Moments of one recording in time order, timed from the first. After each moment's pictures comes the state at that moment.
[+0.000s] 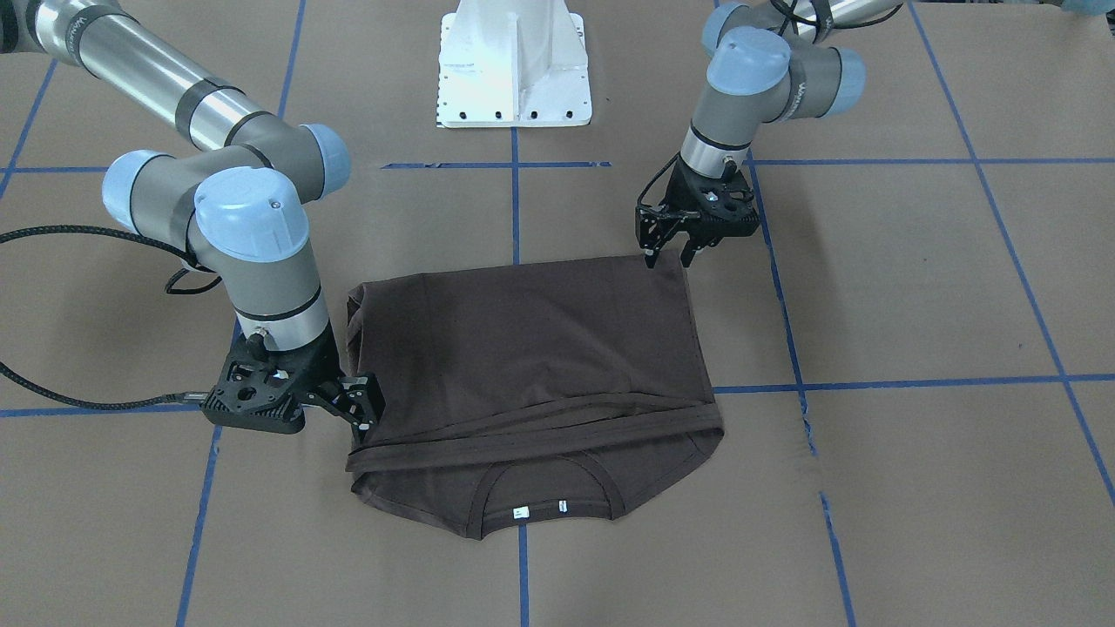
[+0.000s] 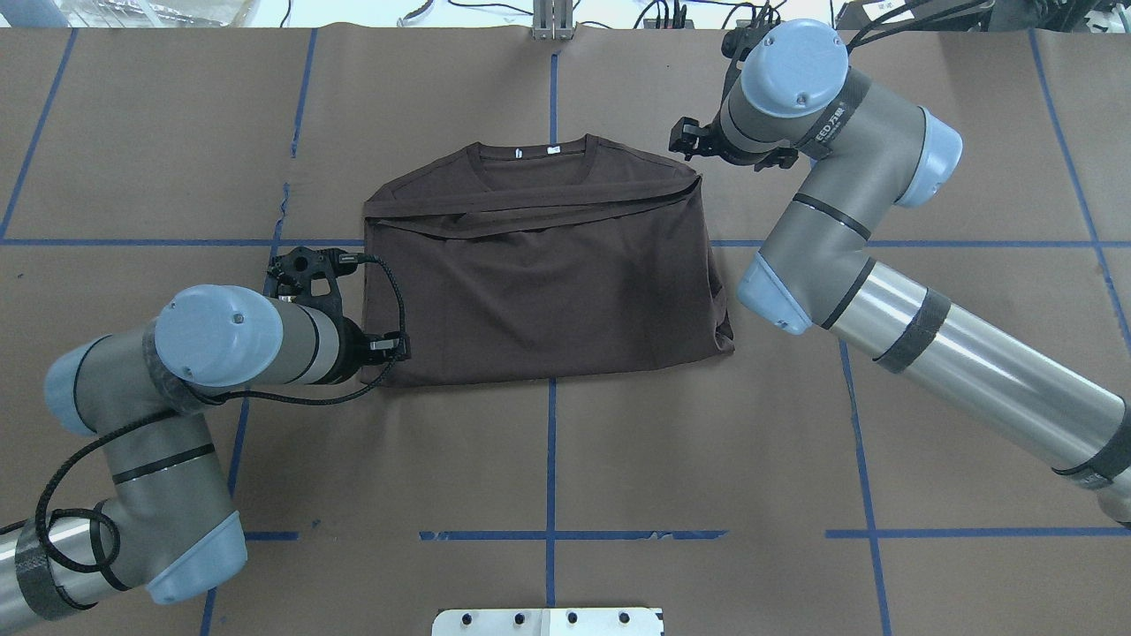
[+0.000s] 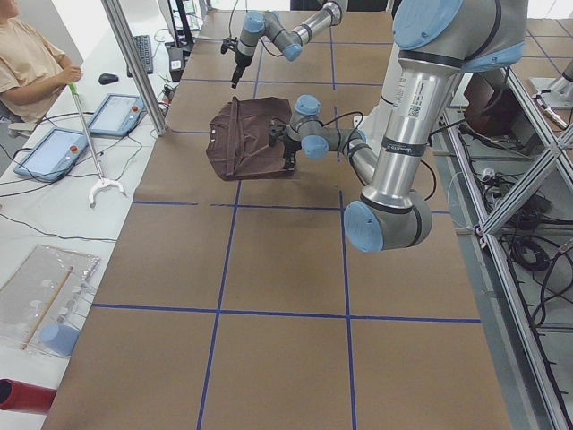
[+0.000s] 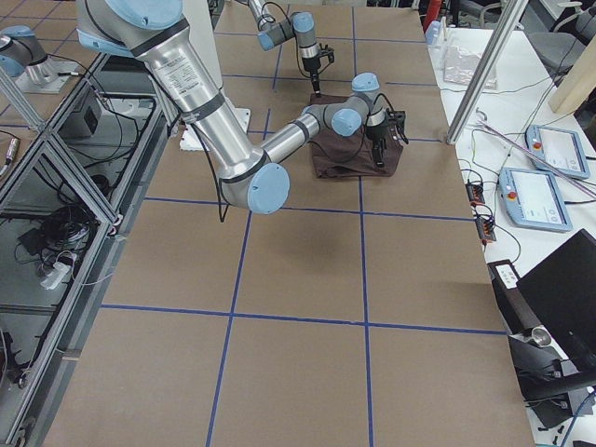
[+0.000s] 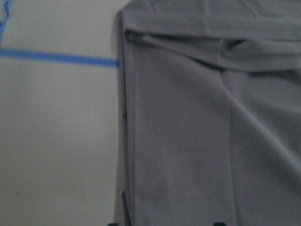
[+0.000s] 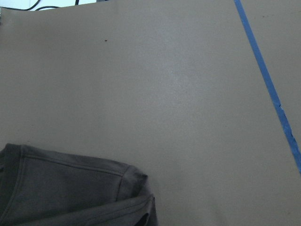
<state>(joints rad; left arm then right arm) -0.48 -1.89 -1.83 -1.93 -1.70 -1.38 0.80 -0.90 1.43 -1.33 1.75 1.18</state>
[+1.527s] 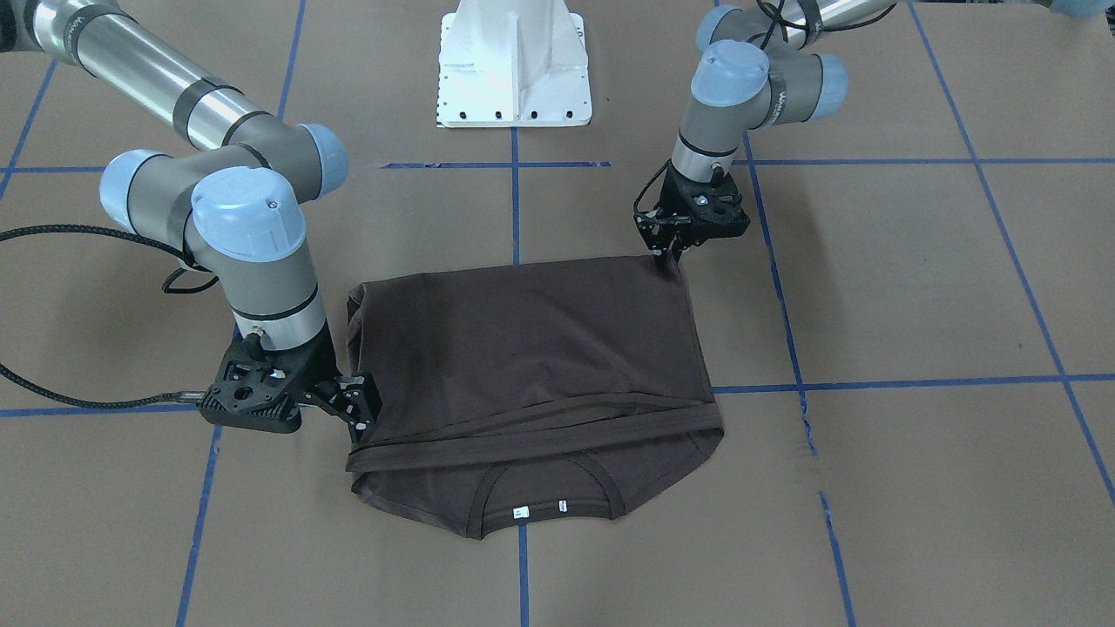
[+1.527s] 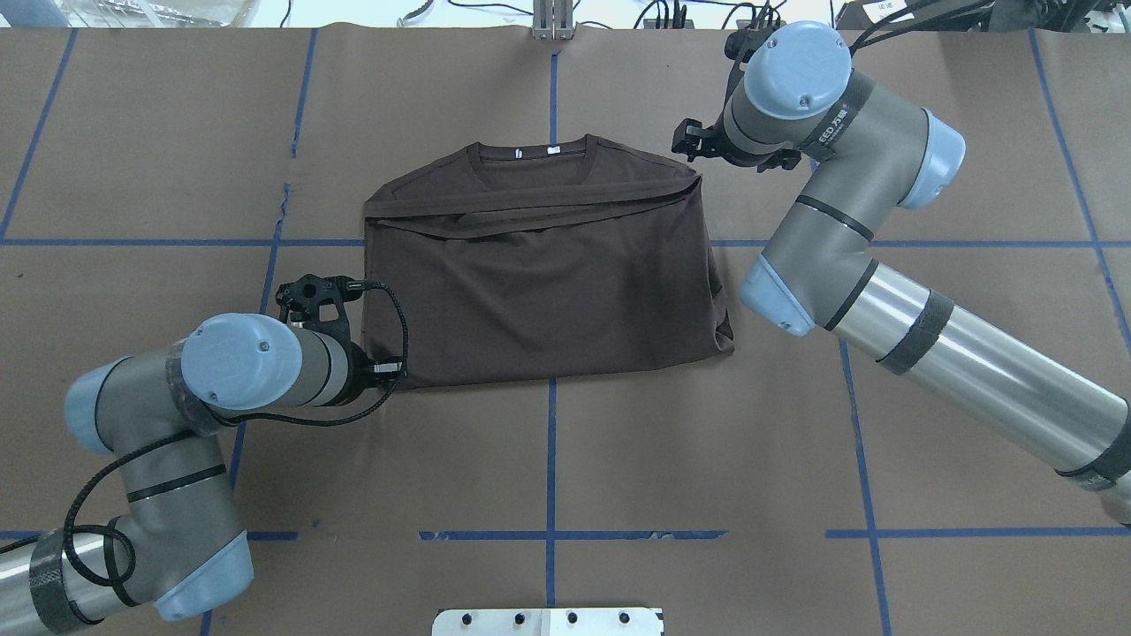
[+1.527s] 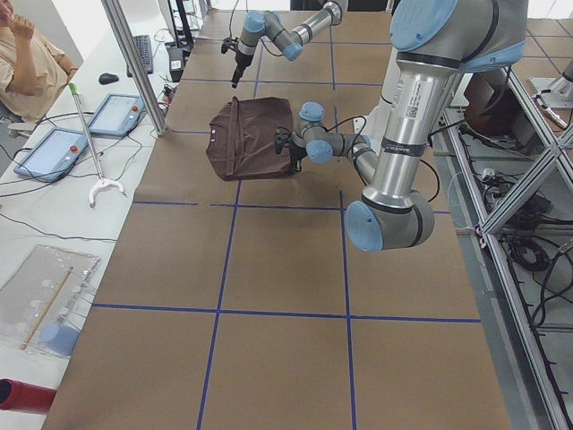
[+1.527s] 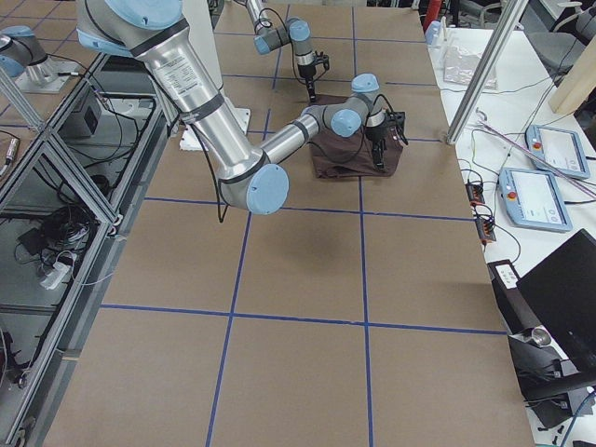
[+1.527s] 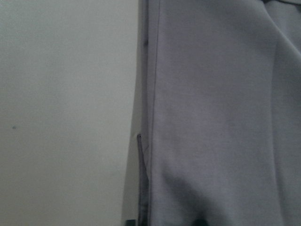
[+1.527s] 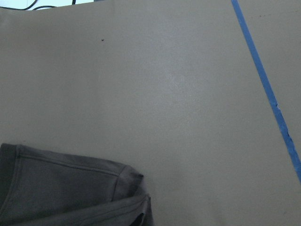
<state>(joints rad) -0.45 -1.89 -1.80 -1.92 -1.68 -1.40 0.80 -0.91 1.43 -1.33 1.74 1.18</state>
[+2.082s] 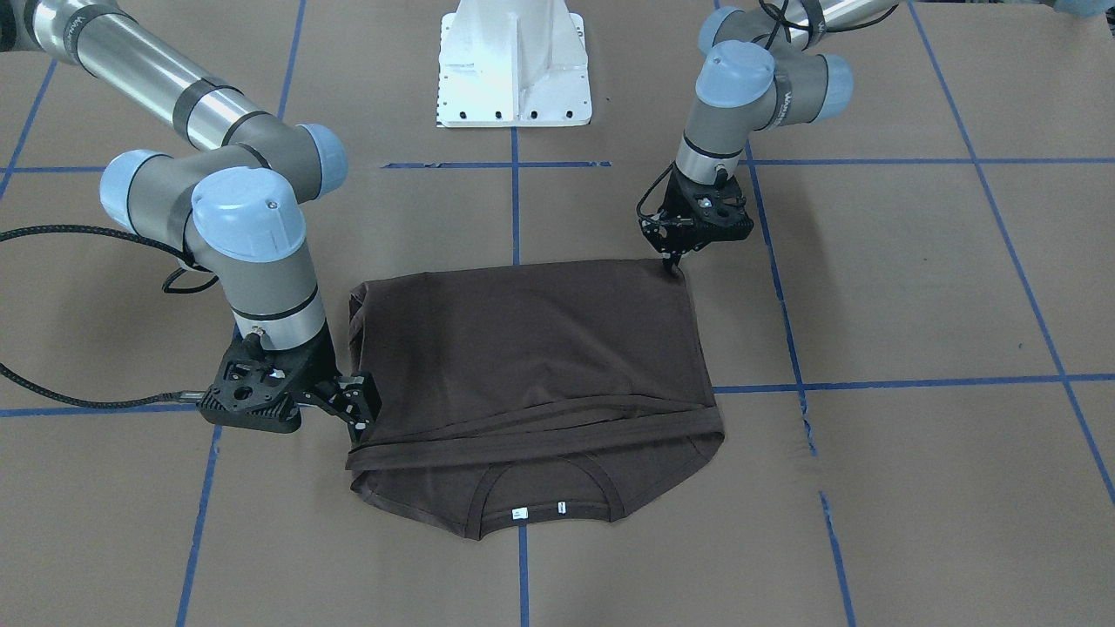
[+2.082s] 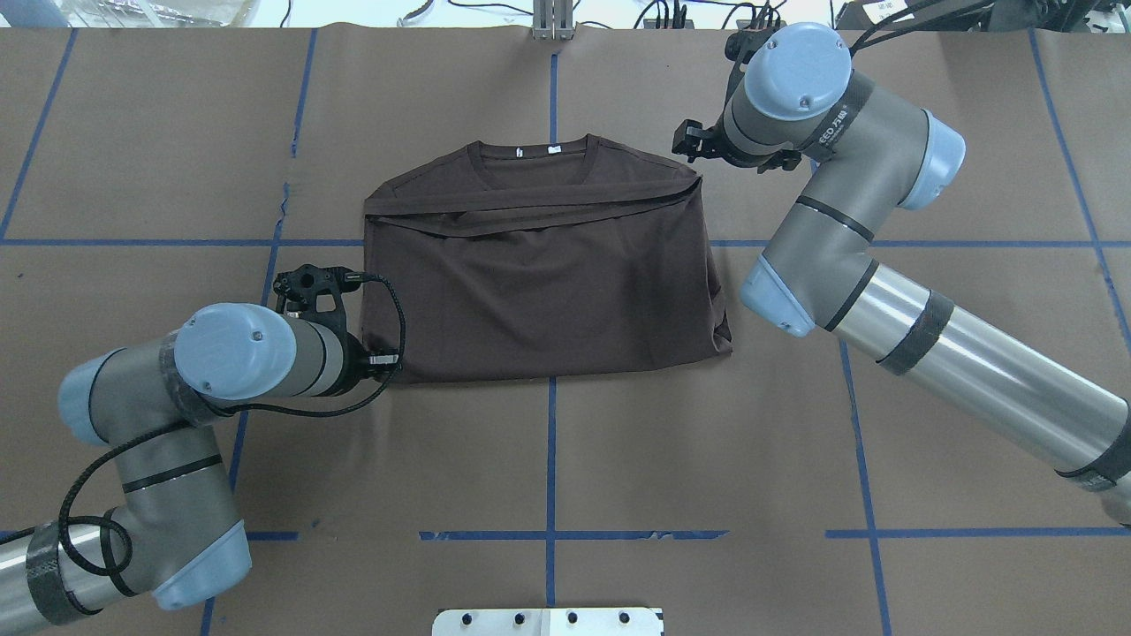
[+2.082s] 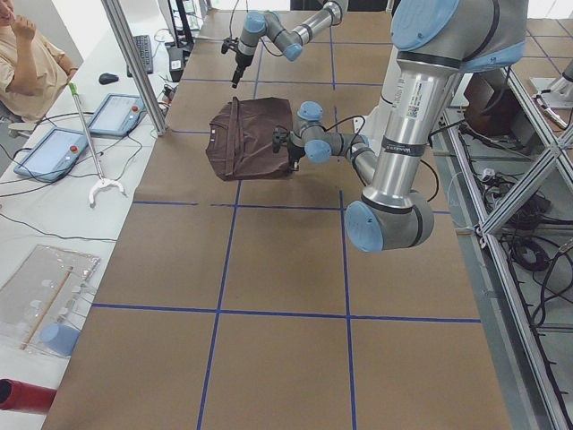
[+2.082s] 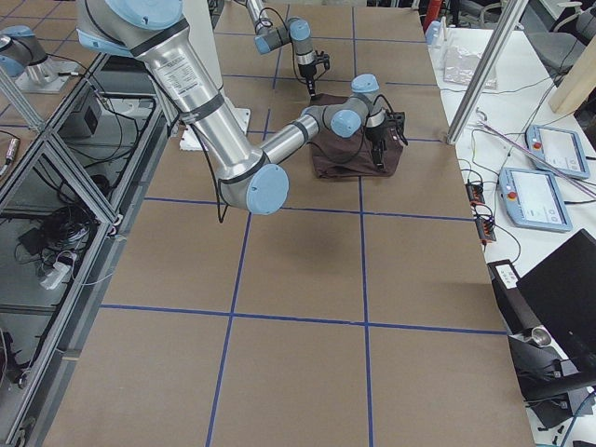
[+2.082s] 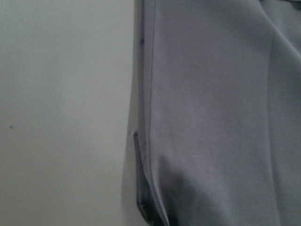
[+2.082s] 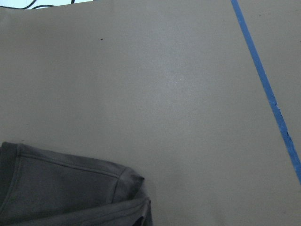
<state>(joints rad) -0.49 -1.89 -1.78 -1.92 -1.68 -1.31 0.80 -0.91 1.43 -1.33 1.74 1.18</state>
